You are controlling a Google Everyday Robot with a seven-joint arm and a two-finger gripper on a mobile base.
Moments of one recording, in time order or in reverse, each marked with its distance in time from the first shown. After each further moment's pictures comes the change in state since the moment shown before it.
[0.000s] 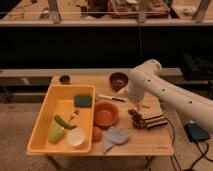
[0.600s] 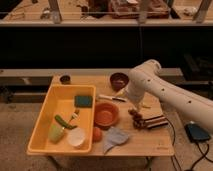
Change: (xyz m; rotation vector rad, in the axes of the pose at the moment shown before) arm -0.005 0.015 0.008 -0.038 -0.021 -0.023
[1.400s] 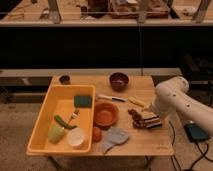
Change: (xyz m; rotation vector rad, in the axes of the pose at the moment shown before) arm 0.026 0.151 0.031 -0.137 -0.005 0.173
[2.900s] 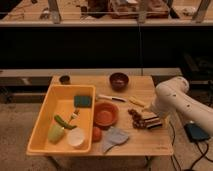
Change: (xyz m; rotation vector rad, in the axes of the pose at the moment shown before) arm 0.000 0.008 0.005 -0.021 -0.007 0.025
